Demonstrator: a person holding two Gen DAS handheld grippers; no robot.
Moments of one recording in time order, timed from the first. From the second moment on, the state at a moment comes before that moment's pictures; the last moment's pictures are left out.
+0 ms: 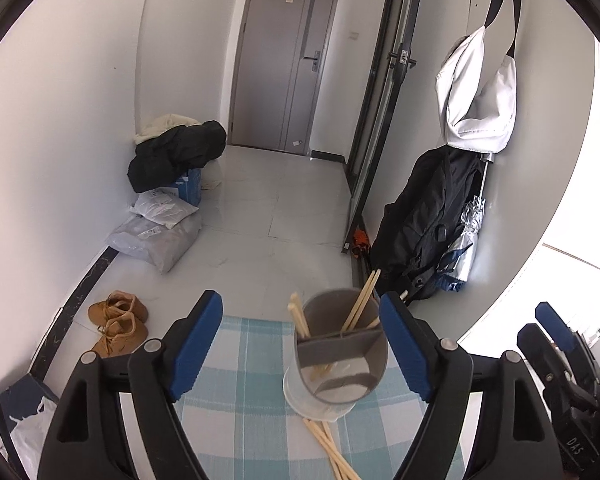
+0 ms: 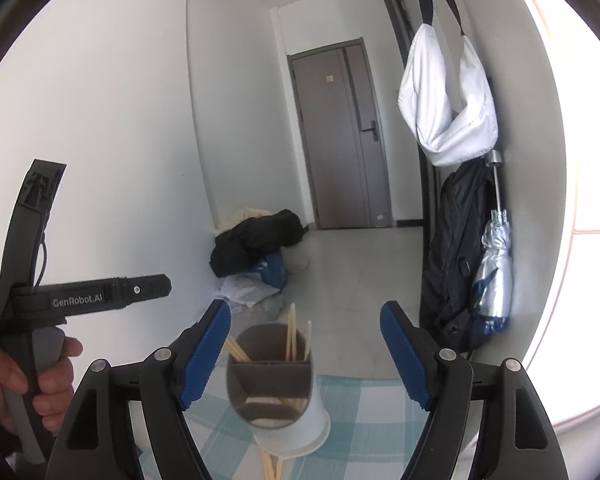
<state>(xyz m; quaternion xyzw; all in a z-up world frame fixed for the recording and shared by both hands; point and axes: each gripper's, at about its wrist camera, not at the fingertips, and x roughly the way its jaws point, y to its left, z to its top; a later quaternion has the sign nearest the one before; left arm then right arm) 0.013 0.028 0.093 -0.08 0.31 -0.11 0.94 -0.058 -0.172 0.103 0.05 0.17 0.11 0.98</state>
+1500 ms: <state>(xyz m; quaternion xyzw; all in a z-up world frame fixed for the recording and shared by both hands) 0.014 0.091 -0.055 -0.14 0.44 -0.01 0.89 -0.035 -0.114 -0.077 -0.03 0.45 0.17 0.88</state>
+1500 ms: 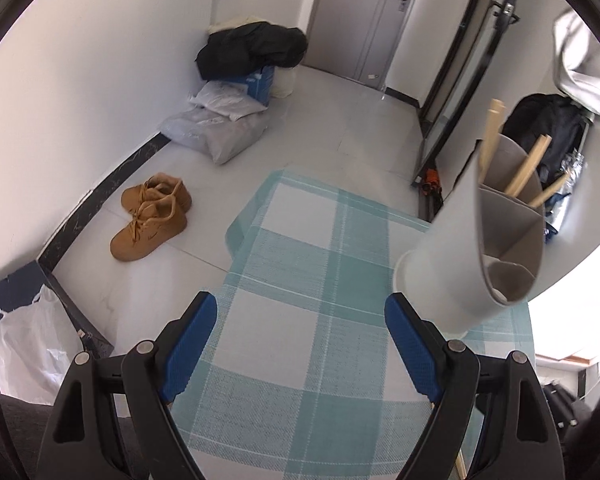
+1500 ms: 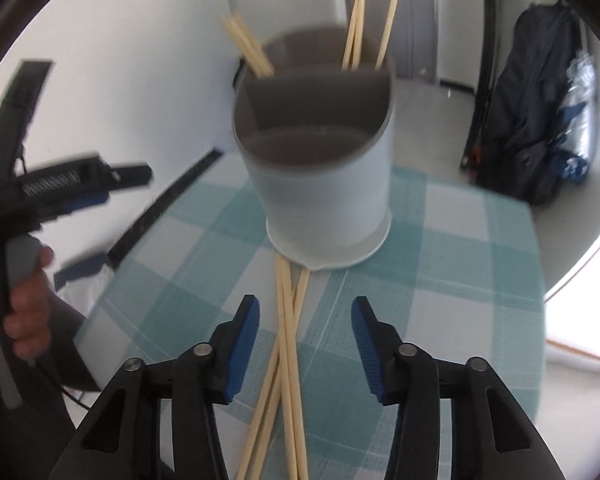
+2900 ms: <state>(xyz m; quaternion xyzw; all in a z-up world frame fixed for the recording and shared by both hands) 0.024 0.107 -0.071 -0.16 0.49 -0.01 0.86 -0.029 -0.118 -0.109 -0.02 0.54 0.16 0.83</state>
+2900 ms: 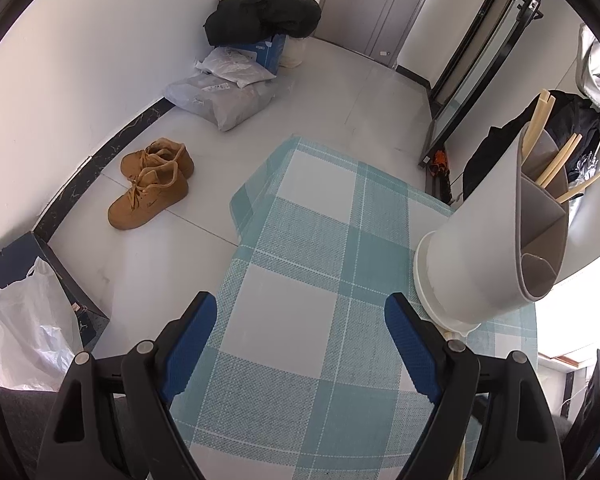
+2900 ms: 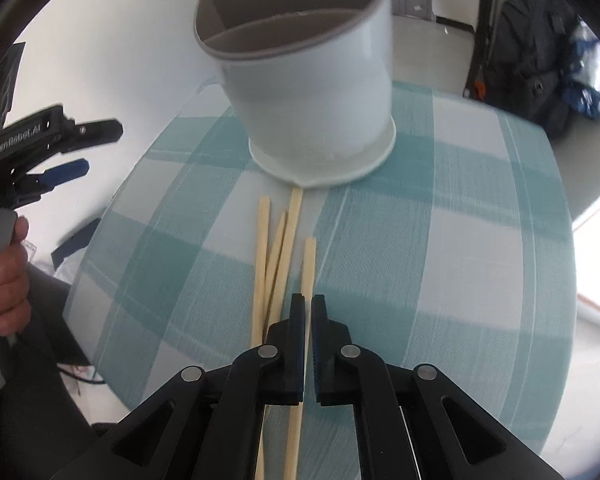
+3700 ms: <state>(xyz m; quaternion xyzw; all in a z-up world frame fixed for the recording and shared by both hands) 0.018 0.064 -0.091 -0.15 0.54 -0.10 0.82 0.015 -0.171 -0.097 0.10 0.50 0.15 0.85</state>
